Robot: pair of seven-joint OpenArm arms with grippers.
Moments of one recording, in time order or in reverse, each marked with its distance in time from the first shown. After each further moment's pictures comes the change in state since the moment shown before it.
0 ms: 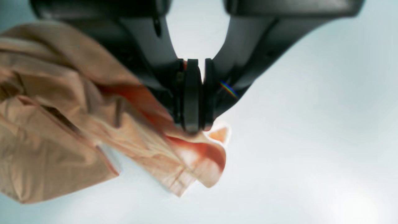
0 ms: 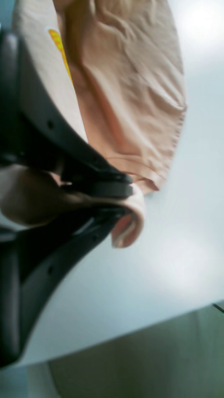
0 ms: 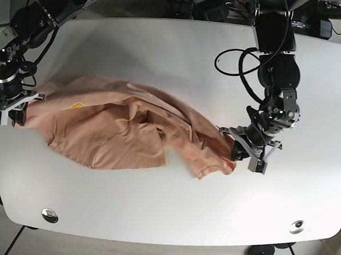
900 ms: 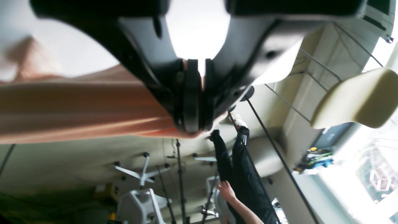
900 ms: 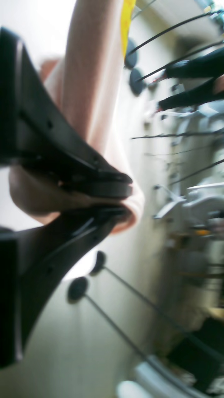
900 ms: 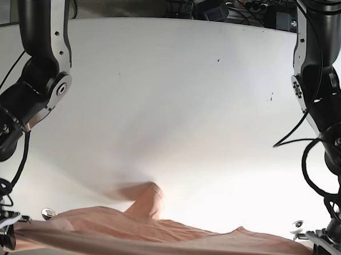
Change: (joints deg) left arm -33.5 -14.6 -5.3 0.1 -1.8 -0.5 7.1; right arm 40.7 7.8 -20.0 -16.2 -1.7 -6.8 -5.2
